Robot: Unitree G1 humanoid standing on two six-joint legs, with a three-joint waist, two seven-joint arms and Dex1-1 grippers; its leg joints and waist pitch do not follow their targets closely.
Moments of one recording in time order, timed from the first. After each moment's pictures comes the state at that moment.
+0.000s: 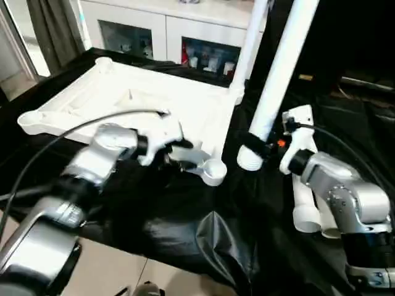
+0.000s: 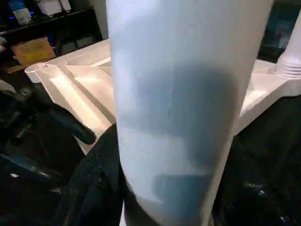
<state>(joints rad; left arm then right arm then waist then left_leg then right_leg) -0.85 0.47 -0.43 0.75 -0.03 -0.07 -1.12 -0.42 -0.33 -0.04 0.01 0.46 0.62 0.53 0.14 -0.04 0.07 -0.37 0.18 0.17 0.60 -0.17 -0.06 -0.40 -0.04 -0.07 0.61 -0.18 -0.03</state>
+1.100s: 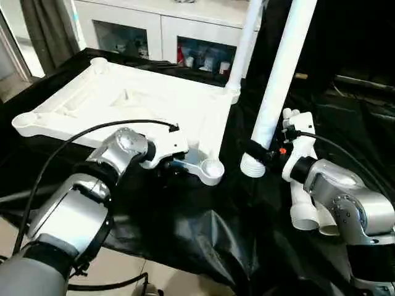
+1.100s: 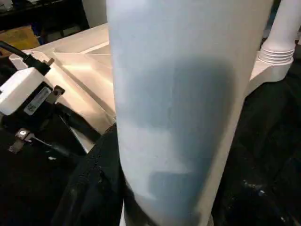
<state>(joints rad) -1.03 0.33 -0.45 1.28 0.19 -0.25 -1.03 -0.35 -0.34 -0.03 -0.10 0.44 0.67 0.49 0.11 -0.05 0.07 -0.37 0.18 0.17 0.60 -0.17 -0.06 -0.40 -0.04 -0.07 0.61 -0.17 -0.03</state>
